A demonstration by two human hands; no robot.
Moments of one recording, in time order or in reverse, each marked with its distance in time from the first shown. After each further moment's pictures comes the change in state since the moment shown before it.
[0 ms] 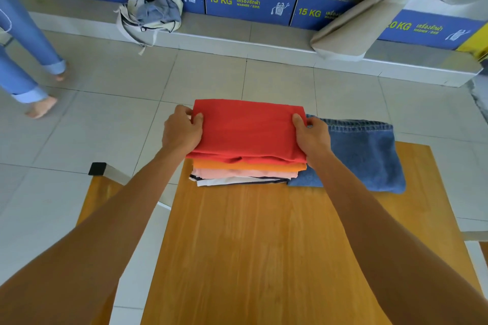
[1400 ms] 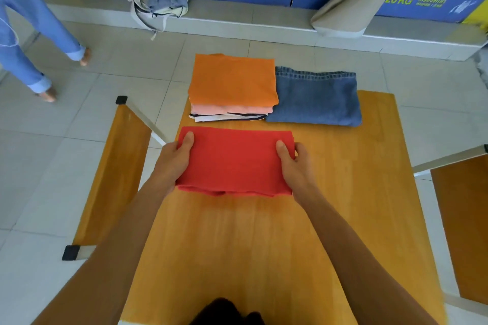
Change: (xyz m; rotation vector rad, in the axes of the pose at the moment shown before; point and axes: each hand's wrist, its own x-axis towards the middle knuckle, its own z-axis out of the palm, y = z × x) left_hand -0.264 -0.027 -0.041 -0.506 -0.269 -0.362; right_hand -0.212 0.131 -0.084 0.233 -0.178 -0.025
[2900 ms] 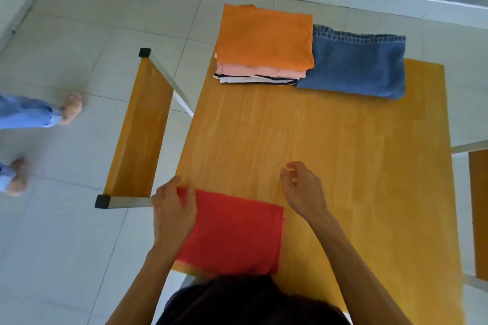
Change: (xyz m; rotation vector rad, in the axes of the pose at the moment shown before) left_hand -0.087 -0.161 -0.035 0.565 0.321 0.026; right_hand -0.072 0.074 0.021 -0.674 -0.152 -0.053
